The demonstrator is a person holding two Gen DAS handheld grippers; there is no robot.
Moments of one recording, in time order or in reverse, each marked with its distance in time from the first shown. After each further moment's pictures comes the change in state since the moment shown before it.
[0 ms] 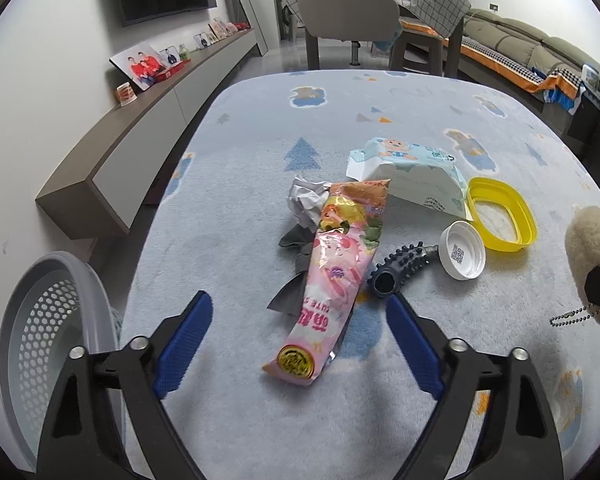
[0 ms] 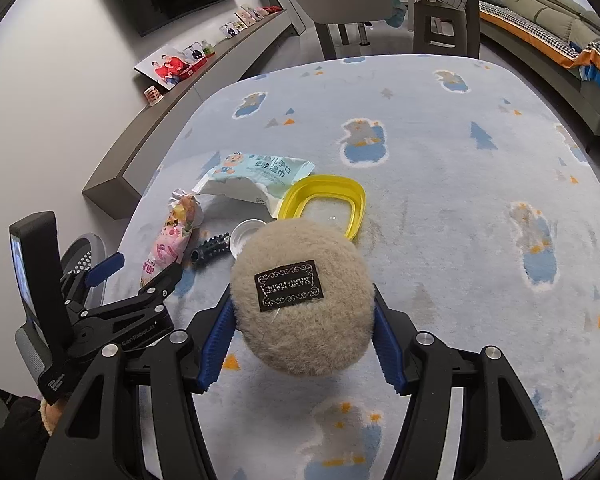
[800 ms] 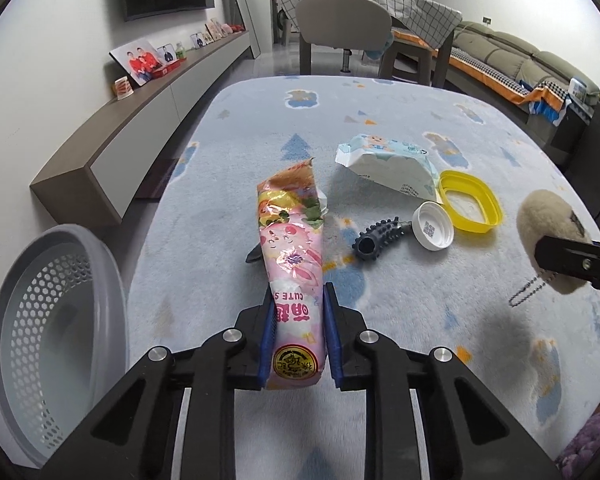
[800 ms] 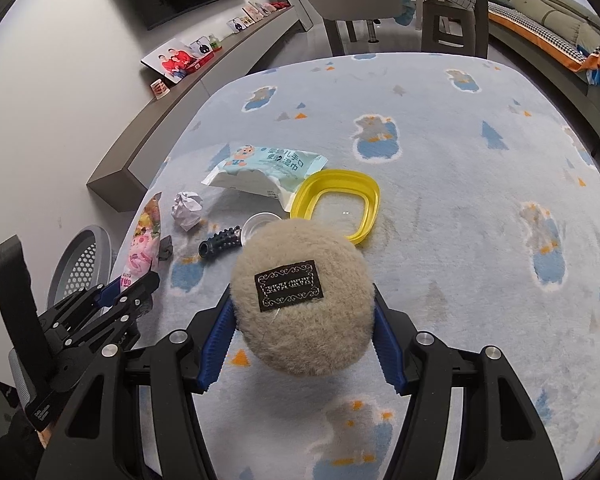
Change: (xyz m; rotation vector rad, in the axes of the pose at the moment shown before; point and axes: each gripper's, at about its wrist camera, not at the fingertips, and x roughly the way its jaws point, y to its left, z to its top) left arm -0.039 0.015 -0.029 -0.043 -0.027 -0.072; right arm 0.001 0.009 -0.002 -0.021 0.005 0.015
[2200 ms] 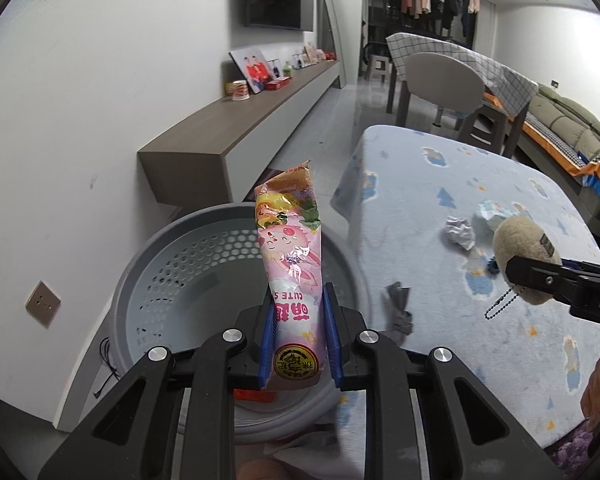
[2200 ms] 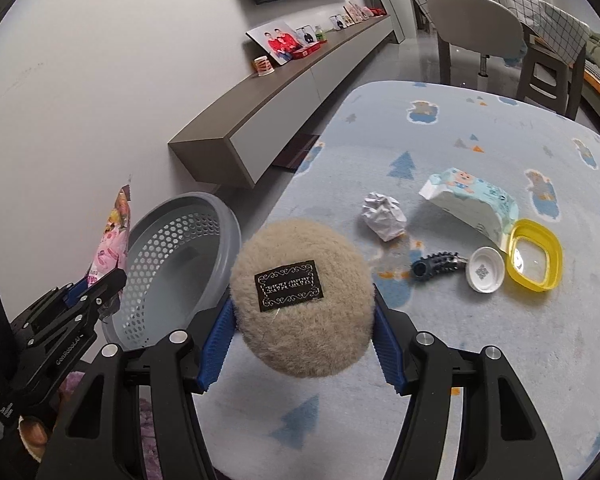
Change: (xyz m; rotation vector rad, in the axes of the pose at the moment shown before) left arm -0.107 0.157 -0.044 -0.215 -0.108 0.193; right arm 0.016 0.176 -0.004 -0.253 0.000 0.188
